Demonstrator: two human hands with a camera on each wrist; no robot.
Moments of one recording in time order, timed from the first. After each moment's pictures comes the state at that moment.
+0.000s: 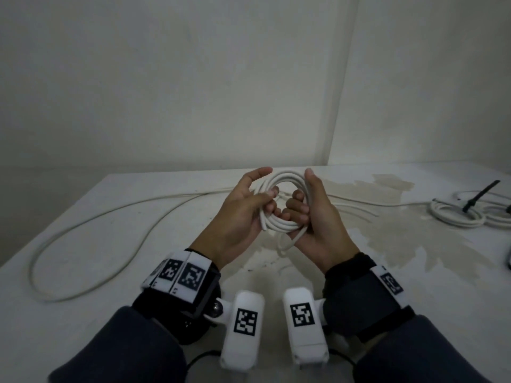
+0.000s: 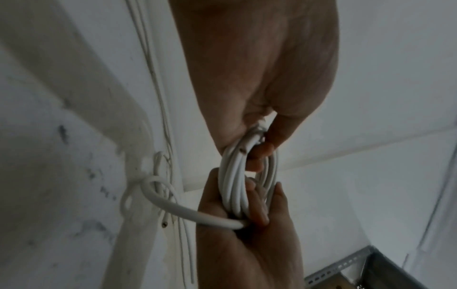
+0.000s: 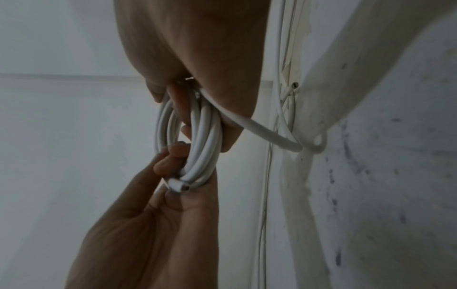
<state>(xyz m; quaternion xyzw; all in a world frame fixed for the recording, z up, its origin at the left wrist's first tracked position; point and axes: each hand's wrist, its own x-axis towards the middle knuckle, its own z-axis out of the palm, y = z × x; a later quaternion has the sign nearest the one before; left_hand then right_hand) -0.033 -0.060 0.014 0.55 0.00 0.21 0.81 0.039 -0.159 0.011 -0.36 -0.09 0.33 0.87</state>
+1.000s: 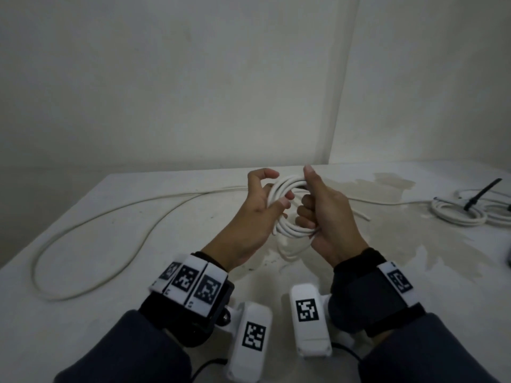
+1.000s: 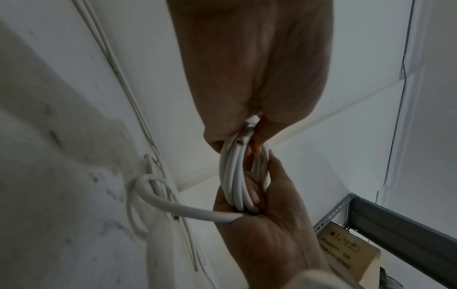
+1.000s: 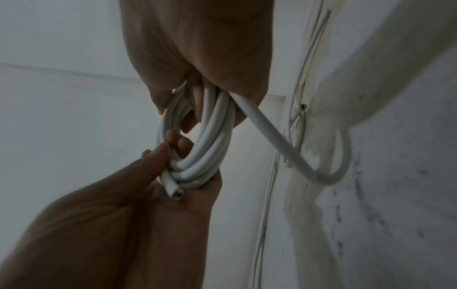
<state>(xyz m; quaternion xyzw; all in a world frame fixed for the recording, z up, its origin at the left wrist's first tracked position) -0.032 -0.070 0.008 0.70 -0.01 0.22 0.68 0.049 -0.168 0.011 -0.50 -0.15 0.19 0.83</state>
